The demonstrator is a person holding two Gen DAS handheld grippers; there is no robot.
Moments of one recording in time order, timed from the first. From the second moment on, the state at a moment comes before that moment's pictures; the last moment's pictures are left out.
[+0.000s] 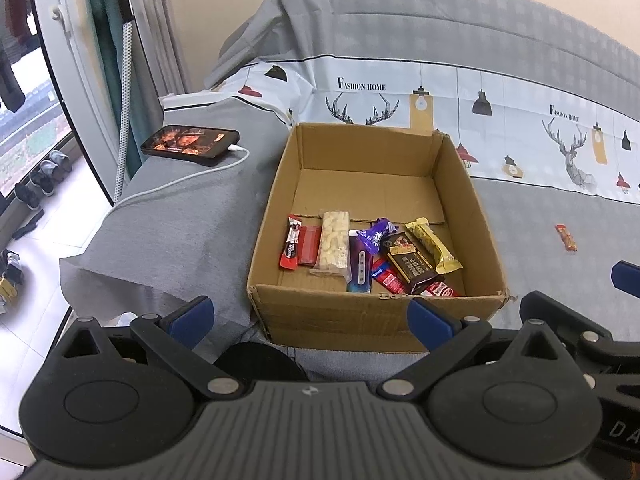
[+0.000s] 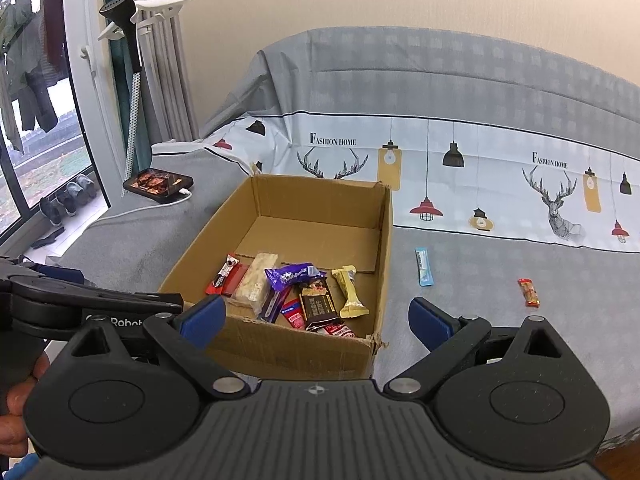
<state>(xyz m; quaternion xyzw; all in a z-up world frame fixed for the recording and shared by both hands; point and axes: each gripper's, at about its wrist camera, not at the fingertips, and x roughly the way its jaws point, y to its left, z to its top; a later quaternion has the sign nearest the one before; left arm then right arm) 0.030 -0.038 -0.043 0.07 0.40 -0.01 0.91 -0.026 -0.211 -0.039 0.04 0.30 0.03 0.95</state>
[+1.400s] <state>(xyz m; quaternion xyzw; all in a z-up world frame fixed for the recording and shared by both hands) 0.291 -0.383 -0.175 0.14 0.55 -0.13 0.81 0.118 -0.530 -0.220 0.14 0.39 -0.20 0.89</state>
